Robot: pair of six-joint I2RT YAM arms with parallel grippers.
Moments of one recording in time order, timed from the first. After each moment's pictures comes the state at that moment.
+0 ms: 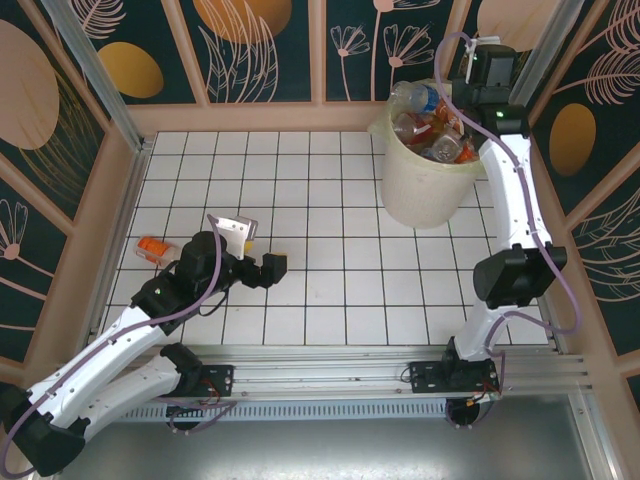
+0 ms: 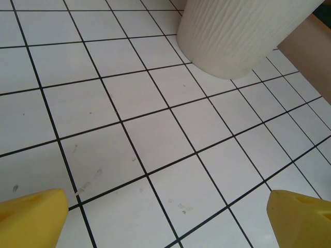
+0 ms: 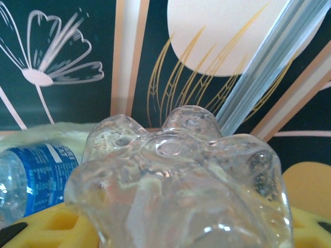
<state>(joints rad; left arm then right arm) -0.69 0.79 0.70 -0.42 0.04 -0.38 0.09 1.80 2.08 -0.68 0.35 -0.13</state>
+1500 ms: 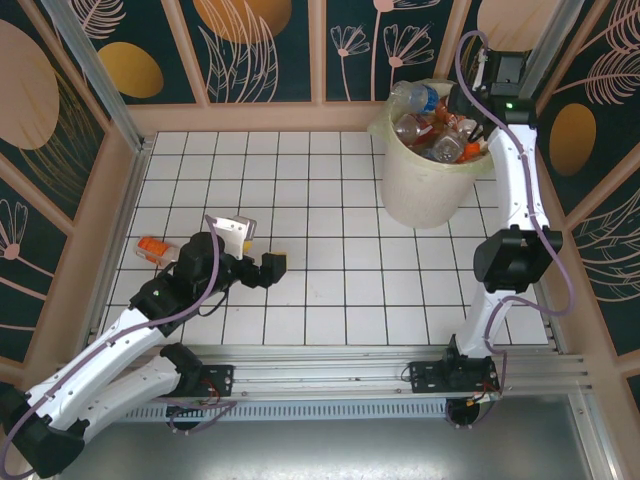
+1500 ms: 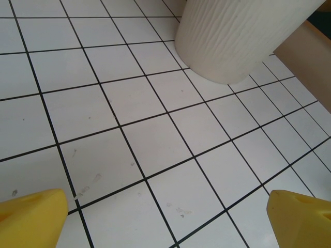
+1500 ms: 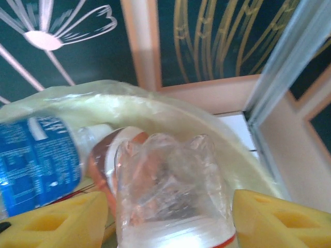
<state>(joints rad) -0.69 0.78 0.70 -0.40 0.04 -0.38 -0.01 1.92 2.17 -0.82 0.06 0.06</state>
